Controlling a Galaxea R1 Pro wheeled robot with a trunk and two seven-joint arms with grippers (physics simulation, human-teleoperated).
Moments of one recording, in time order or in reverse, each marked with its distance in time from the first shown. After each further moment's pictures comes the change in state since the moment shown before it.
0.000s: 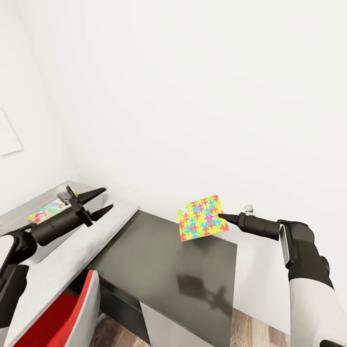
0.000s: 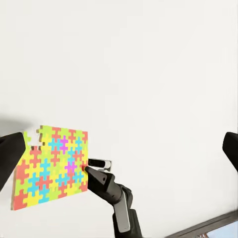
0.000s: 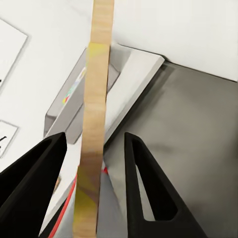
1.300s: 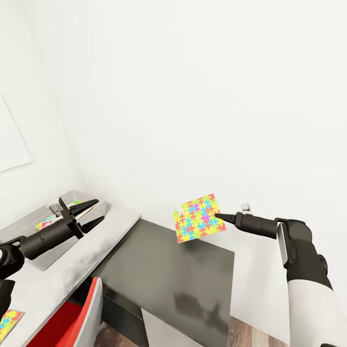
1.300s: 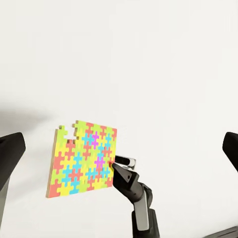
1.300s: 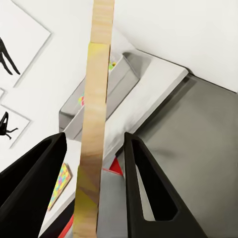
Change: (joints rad) left arm 0.095 0.042 0.048 0.001 -0.018 0.000 -0.019; right arm 0.013 0.006 0.051 -0.056 -0.011 0.000 0.008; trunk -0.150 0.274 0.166
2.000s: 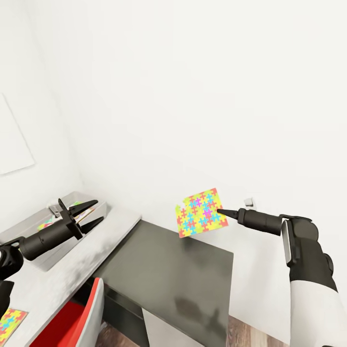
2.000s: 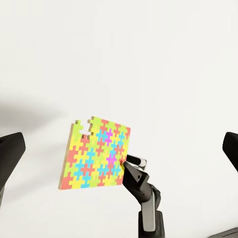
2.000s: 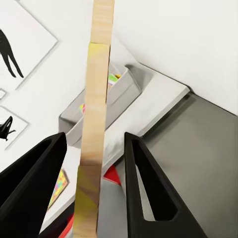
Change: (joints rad) left arm 0.006 0.001 0.005 0.000 -0.001 -0.001 0.001; right arm 0.006 0.002 -0.002 -0.097 -0.002 0.000 0.001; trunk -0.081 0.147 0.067
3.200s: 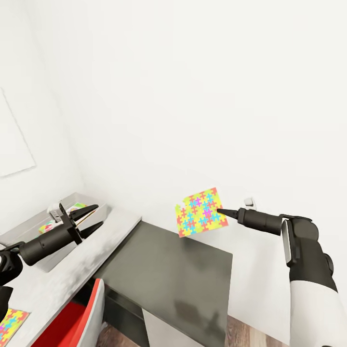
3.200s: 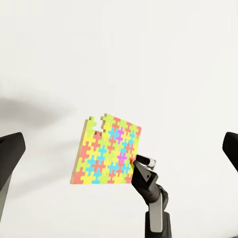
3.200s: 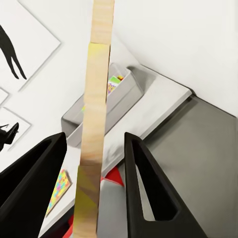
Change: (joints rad) left arm 0.032 -0.003 0.005 0.001 -0.016 -0.010 0.004; right arm 0.000 0.002 -0.001 -0.005 -0.001 0.000 0.000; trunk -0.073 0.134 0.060
